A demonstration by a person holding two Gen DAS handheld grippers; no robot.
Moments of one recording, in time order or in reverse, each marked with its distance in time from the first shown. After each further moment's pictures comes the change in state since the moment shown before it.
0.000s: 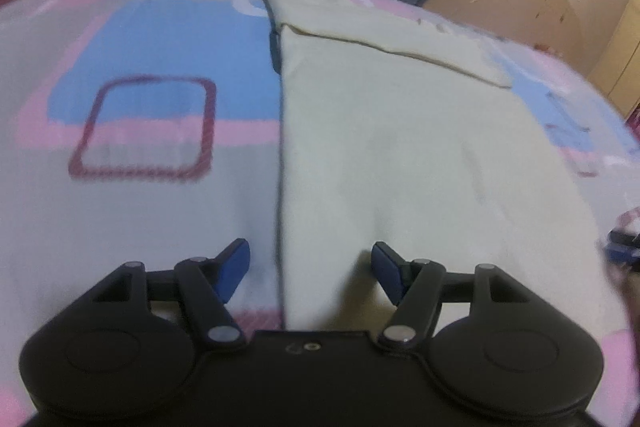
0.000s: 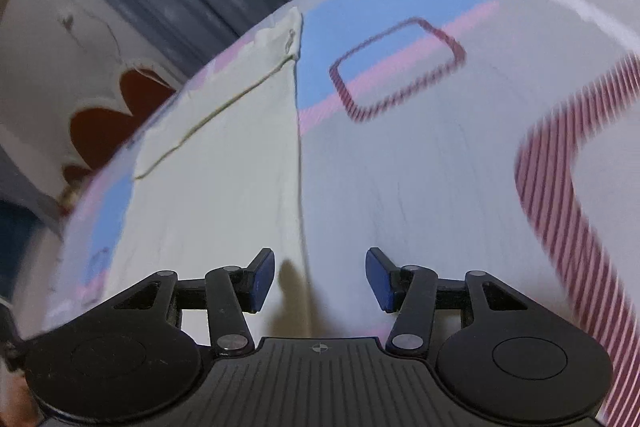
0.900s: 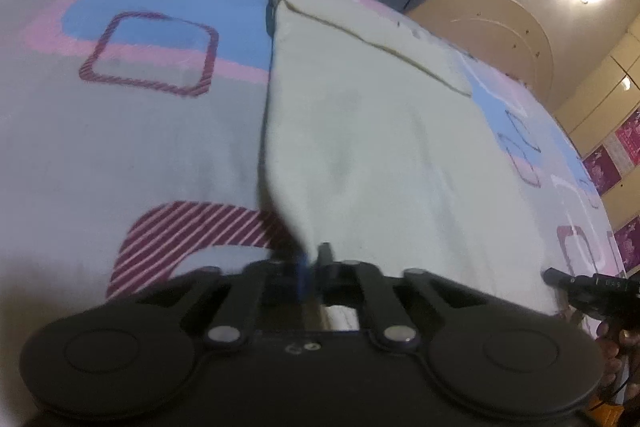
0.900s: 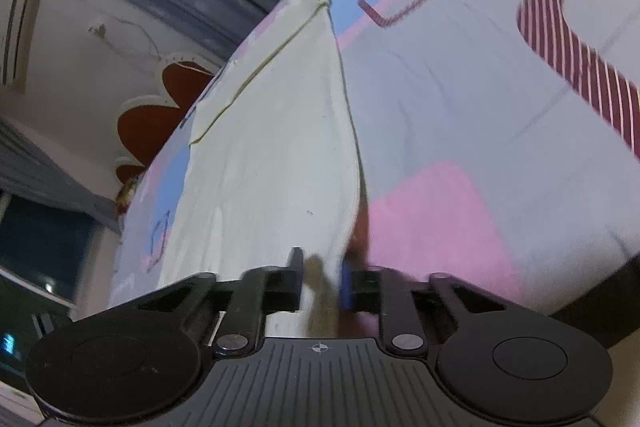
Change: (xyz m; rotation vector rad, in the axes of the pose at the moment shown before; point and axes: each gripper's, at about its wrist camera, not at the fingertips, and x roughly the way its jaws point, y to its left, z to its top) left arm -0.027 0.015 -0.035 -0.129 0.001 -0.154; right arm -0.021 0.001 -0.048 0.018 0.015 0.120
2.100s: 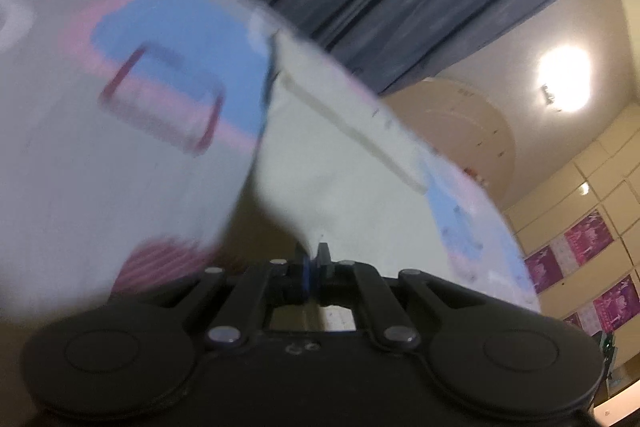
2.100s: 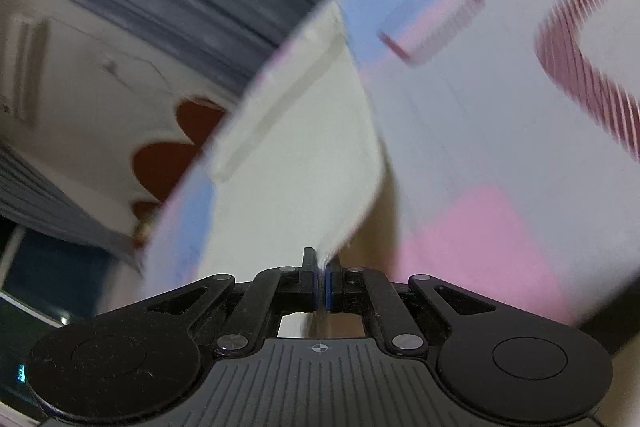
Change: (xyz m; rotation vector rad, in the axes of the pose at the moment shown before) left arm -0.034 0.019 0.015 -0.208 -0.199 -0.172; right arm -0.022 0.031 0.021 0.070 -0.120 0.088
